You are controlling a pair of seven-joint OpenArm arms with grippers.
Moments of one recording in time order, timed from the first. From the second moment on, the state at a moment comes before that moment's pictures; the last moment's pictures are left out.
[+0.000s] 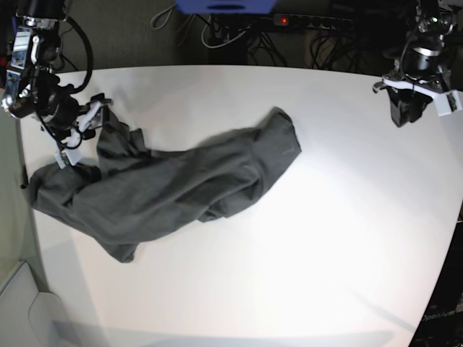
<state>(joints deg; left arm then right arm) 40.9 -16.4 -22.4 116.2 -39.7 -0.4 19.2 -11.7 17.4 20.0 93.9 33.4 34.6 -60.7</state>
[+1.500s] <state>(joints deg) -10.0 -7.4 13.7 79.9 -38.9 0.0 35.8 -9.1 16.9 17.4 84.0 35.8 35.0 -53.5</state>
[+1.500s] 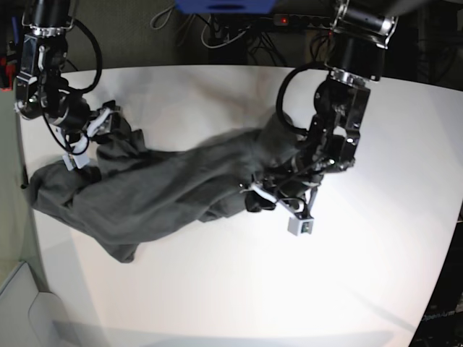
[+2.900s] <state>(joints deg) -12.8 -7.6 11.6 67.0 -30.7 -0.8 32.3 -9.4 18.7 17.5 86.2 33.5 34.7 -56.3</state>
